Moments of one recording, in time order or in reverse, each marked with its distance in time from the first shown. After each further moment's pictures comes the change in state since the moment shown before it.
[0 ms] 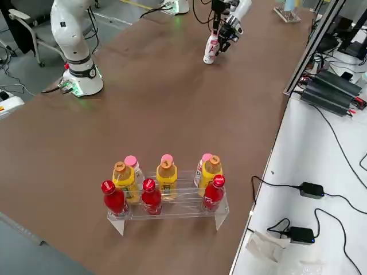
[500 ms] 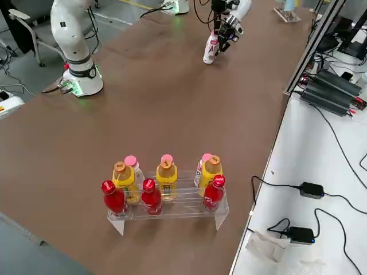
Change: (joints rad) left arm 0.000 0.000 0.000 0.001 0.000 0.000 0.000; right arm 0.000 0.000 0.000 -0.003 -0.001 -0.003 -0.202
